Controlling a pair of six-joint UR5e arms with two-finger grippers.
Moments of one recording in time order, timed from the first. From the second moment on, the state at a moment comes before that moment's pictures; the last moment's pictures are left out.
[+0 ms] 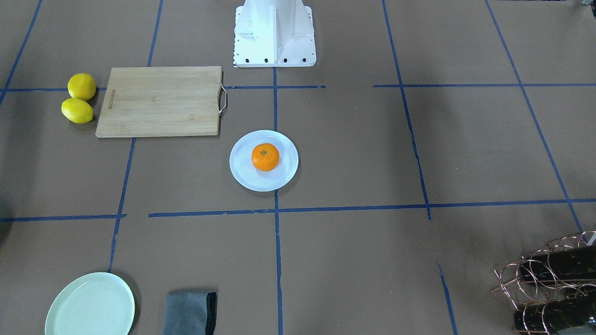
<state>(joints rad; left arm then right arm) -1.52 -1.55 -1.74 -1.53 -2.41 0.22 1.57 -1.54 1.71 -1.73 2.35 -0.30</state>
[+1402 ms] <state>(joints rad) -1.52 -1.53 -1.74 -1.45 -2.39 0.33 1.58 -1.56 1.66 -1.75 2.35 -0.26</state>
